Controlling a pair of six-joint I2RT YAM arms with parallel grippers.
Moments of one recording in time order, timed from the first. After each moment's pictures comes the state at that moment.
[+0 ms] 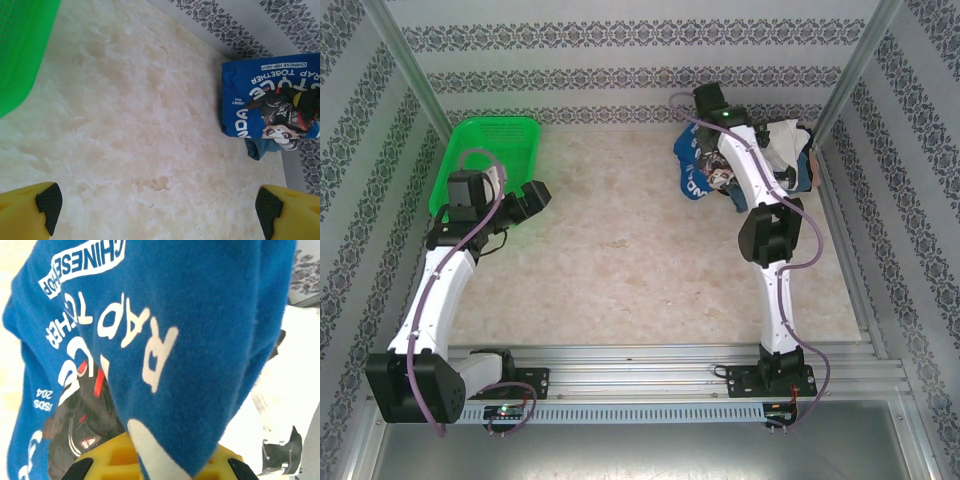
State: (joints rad) left arm 0.06 1.14 1.02 -0.51 0.42 -0.53; right arm 0.21 2.38 2.48 -1.08 0.40 -0.01
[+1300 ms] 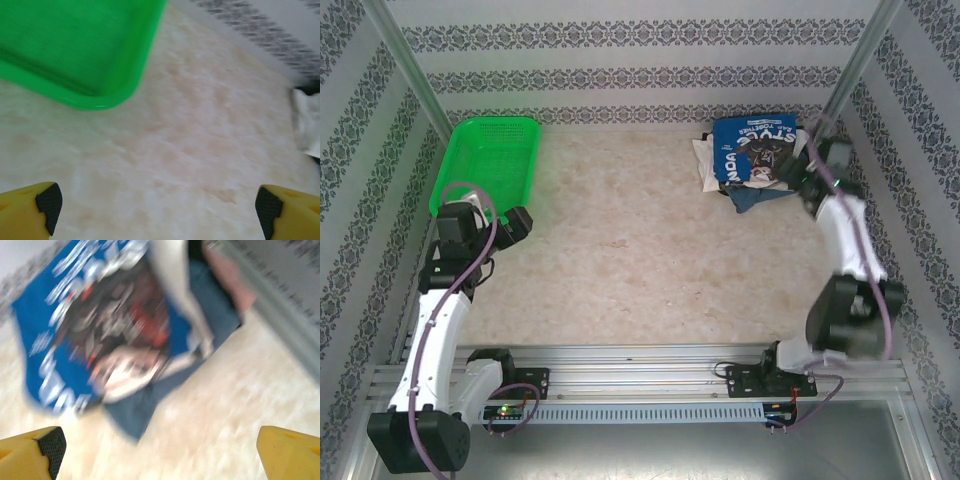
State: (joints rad) left arm 0.12 0.88 0.78 -0.52 0.12 -0.44; right arm -0.14 1.38 1.13 -0.45 -0.03 0.37
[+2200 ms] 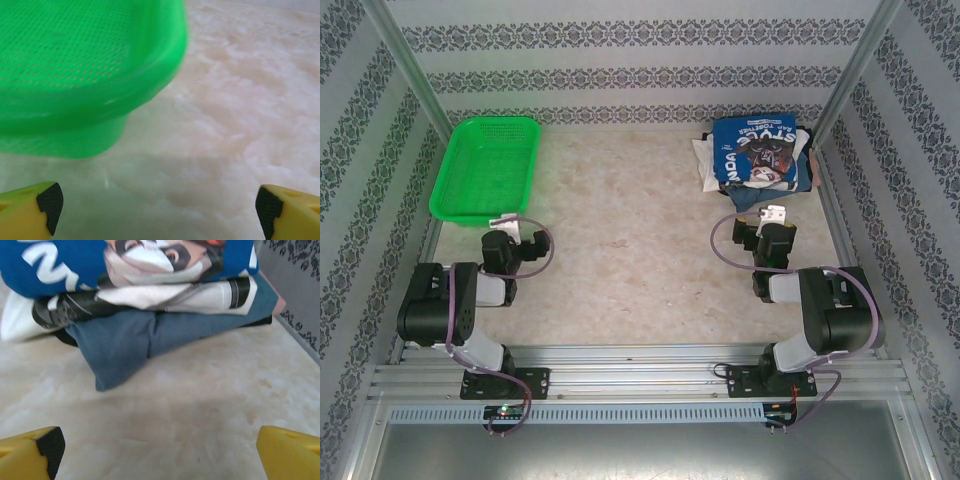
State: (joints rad) left arm 0.07 1.58 0.34 0.85 0.07 -0.10; right arm 0.03 1.51 0.36 0.79 0.21 0.05
